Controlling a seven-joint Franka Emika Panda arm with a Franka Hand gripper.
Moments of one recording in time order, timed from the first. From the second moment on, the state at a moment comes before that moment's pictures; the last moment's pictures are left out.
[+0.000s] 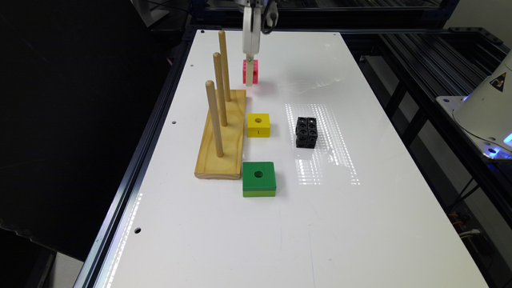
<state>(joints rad) -0.35 0.43 0.08 -2.10 0.00 2.55 0.50</state>
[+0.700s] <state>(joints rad) -0.35 0.34 0.08 -2.10 0.00 2.47 0.51</state>
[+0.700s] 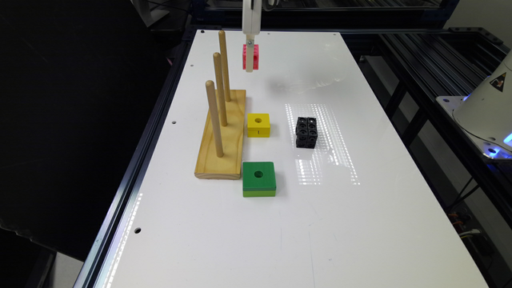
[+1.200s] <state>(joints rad) -0.35 0.28 0.08 -2.10 0.00 2.41 0.51</state>
